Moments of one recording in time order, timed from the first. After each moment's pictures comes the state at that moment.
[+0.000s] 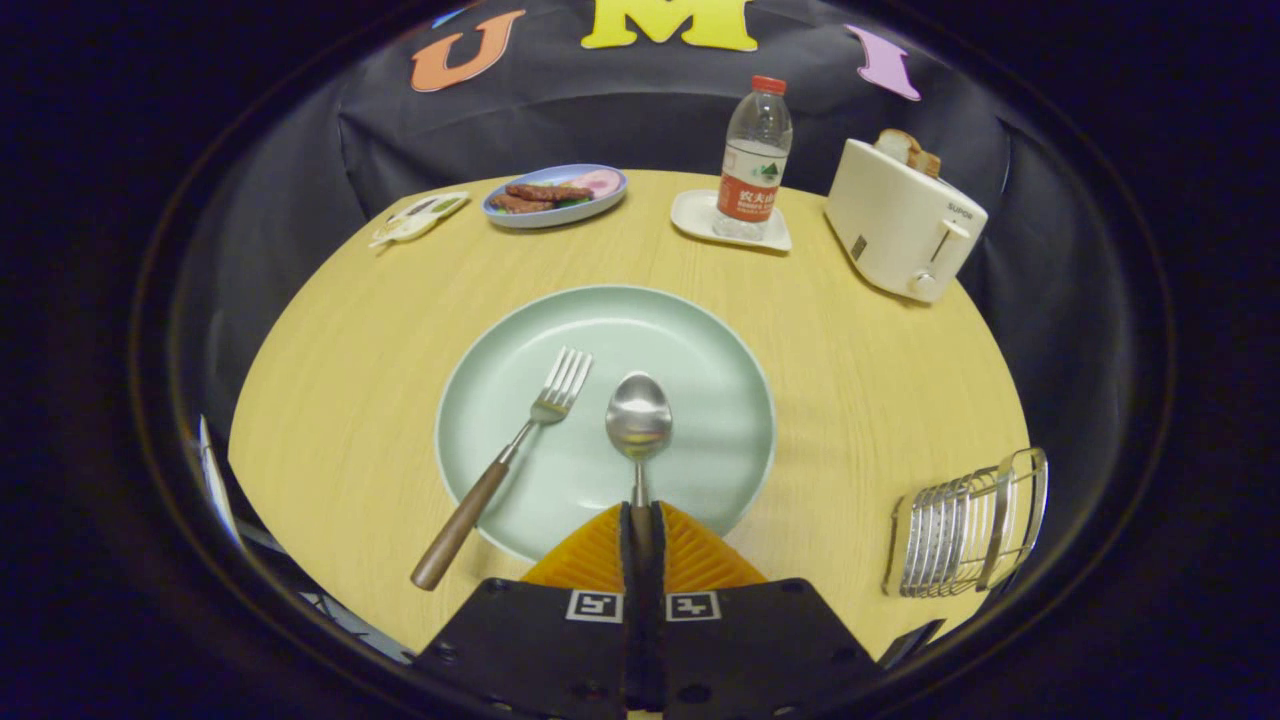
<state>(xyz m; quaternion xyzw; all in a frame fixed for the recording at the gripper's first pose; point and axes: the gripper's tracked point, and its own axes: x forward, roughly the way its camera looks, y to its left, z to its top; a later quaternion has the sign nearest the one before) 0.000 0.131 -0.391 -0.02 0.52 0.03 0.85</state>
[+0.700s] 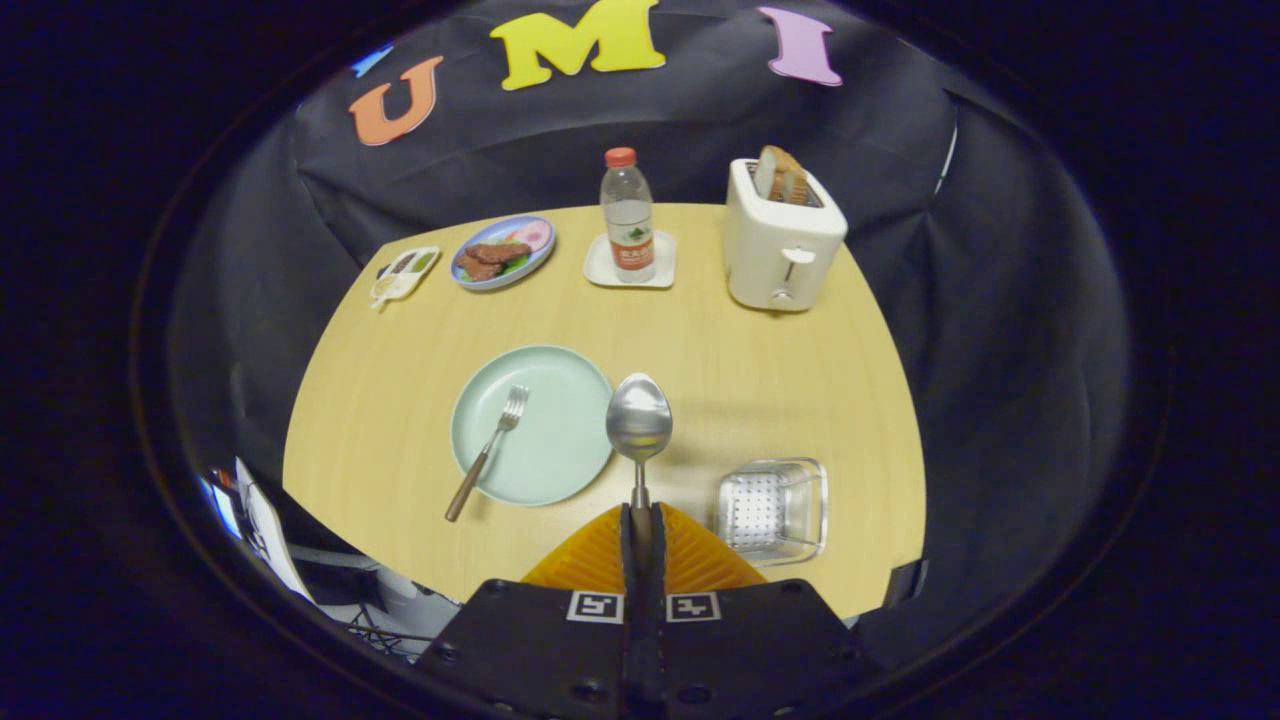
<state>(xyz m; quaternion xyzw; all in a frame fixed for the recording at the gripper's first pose) -0.036 0.002 -0.233 0.02 0.55 0.00 0.83</state>
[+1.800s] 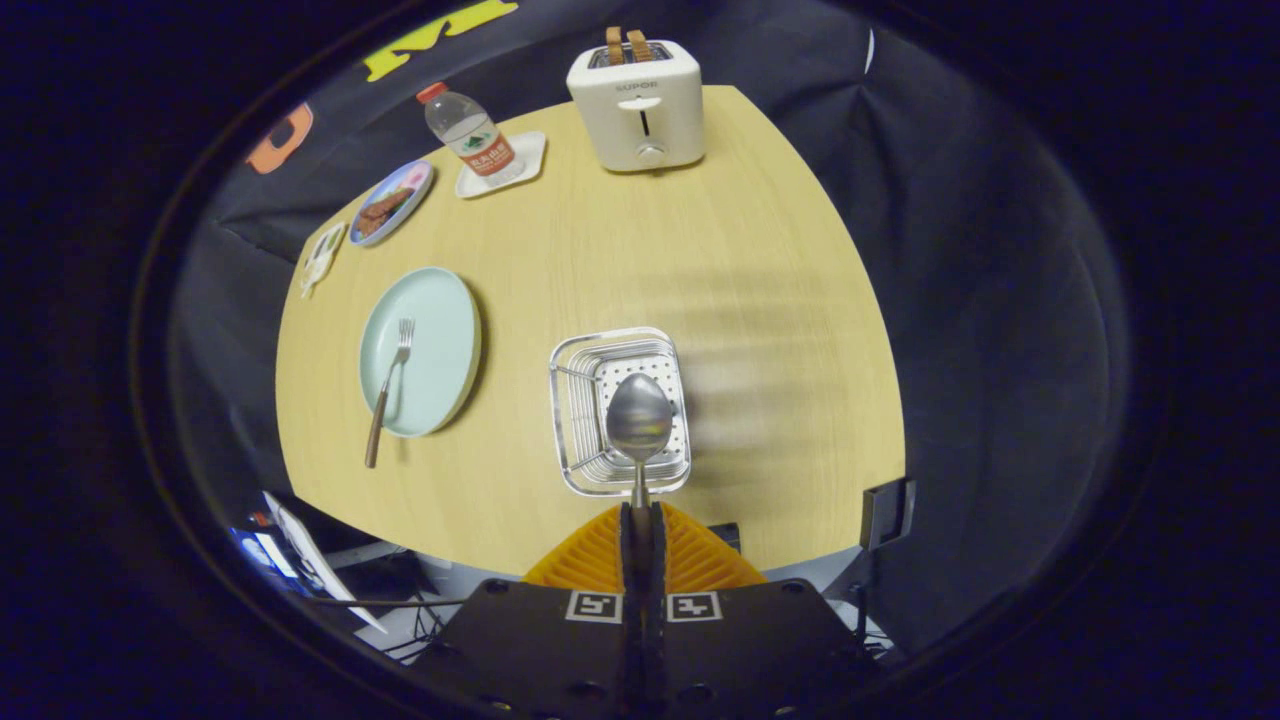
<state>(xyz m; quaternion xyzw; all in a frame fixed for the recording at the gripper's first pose) -0.092 -0.082 -0.295 0.10 0.68 -0.05 0.72</state>
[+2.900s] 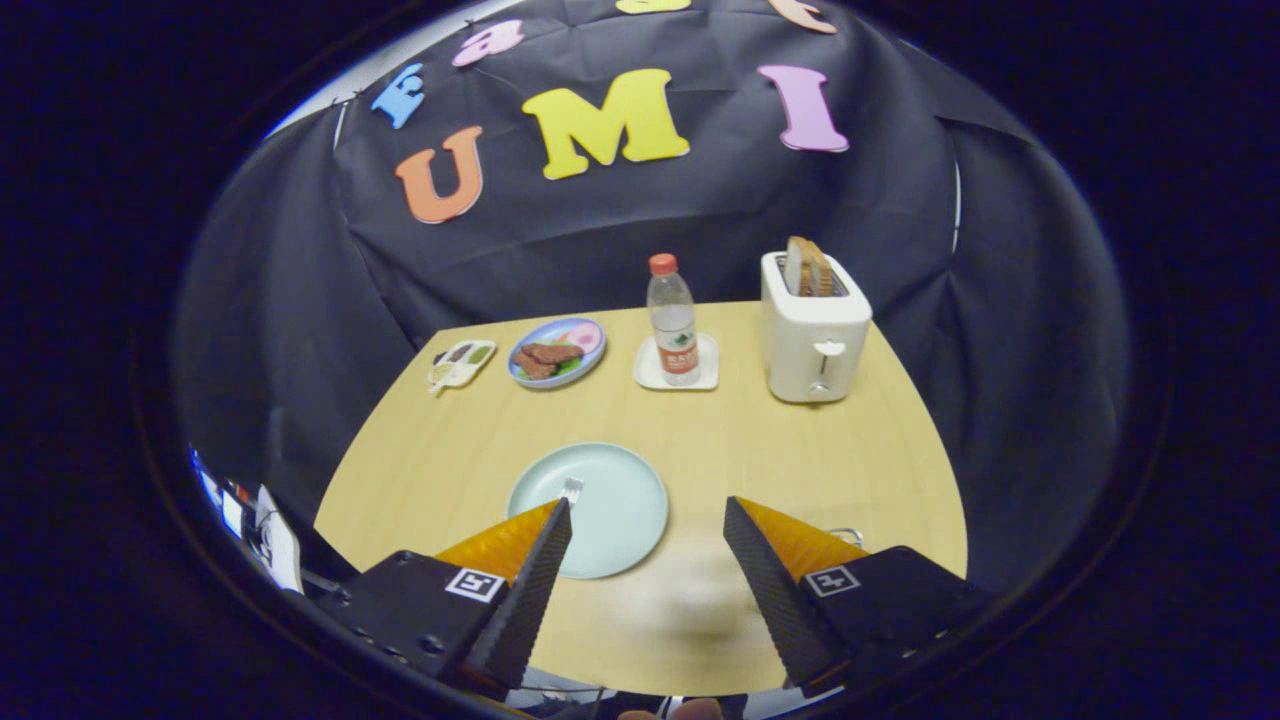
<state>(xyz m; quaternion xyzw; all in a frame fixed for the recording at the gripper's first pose) 0.003 0.070 -0.216 0.06 0.39 0.08 0.92</state>
